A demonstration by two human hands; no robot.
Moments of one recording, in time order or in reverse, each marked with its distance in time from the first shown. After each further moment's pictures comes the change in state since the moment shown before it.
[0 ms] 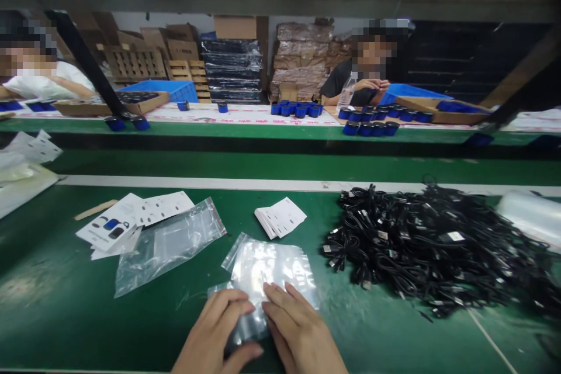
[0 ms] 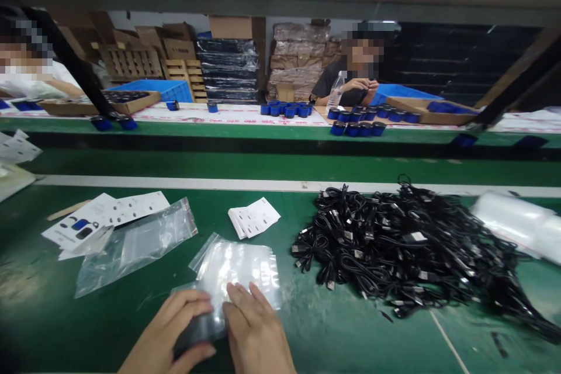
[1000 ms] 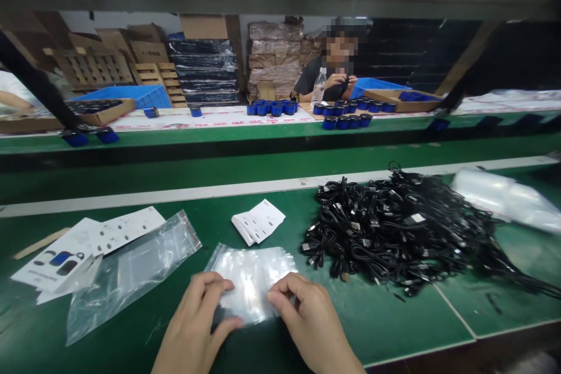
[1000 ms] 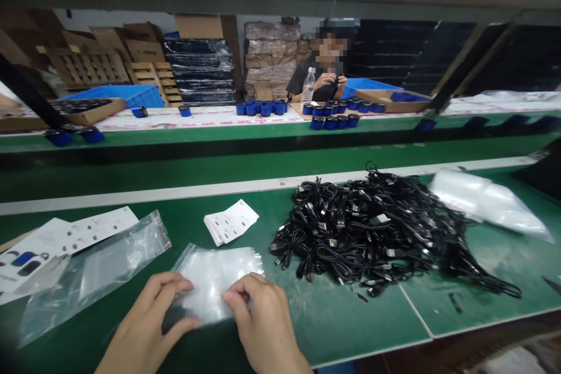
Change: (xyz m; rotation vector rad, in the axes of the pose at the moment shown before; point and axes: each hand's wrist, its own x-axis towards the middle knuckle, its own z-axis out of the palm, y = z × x) left_hand 0.034 0.003 0.005 0.156 0.173 -0.016; right_hand 0.027 0.013 -0.041 0.393 -0.070 0.747
